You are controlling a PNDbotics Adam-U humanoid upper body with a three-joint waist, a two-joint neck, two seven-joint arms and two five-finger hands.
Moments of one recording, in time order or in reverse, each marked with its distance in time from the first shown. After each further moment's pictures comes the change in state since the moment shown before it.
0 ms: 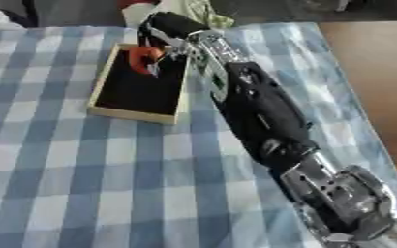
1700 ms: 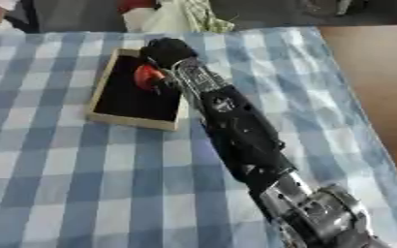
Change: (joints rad) left arm -0.007 -0.012 -0.005 0.000 0.004 0.003 -0.010; right arm 0.000 0.044 -0.046 0.021 0.349 0.093 -0.029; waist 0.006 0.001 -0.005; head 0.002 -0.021
